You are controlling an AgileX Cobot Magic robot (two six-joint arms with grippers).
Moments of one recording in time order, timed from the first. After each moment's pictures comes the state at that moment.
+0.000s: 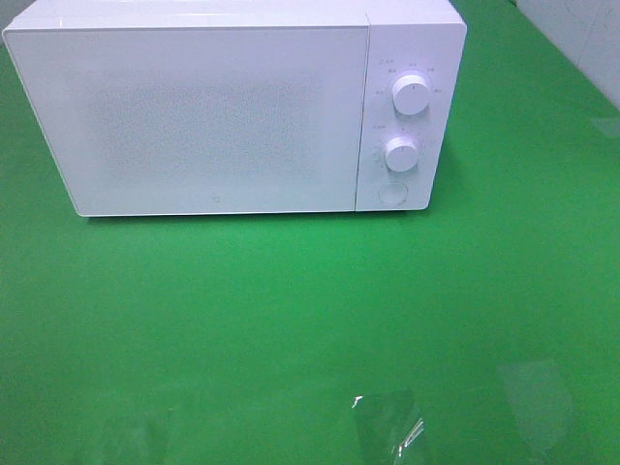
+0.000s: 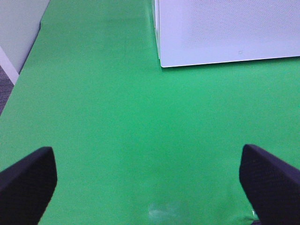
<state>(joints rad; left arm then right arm) 0.04 0.00 -0.52 -0.10 1.09 0.14 0.06 0.00 -0.49 -0.08 0.97 0.10</state>
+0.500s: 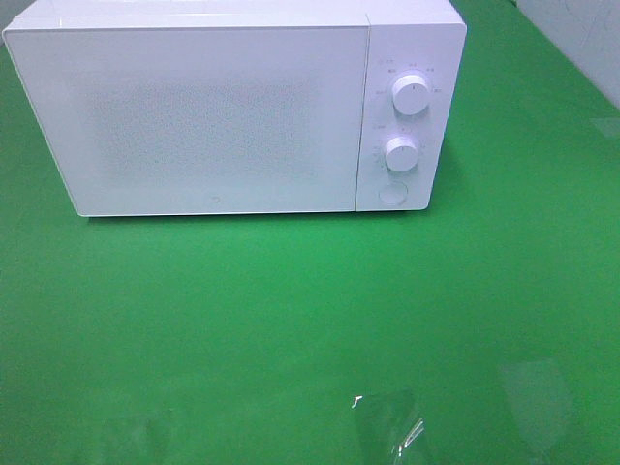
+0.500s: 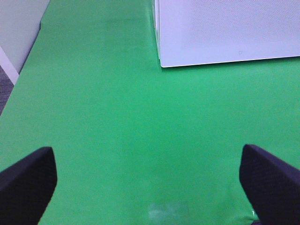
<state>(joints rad) 0.04 0.00 -0.52 -0.10 1.09 0.14 0.06 0.00 -0.49 -0.08 0.97 0.10</state>
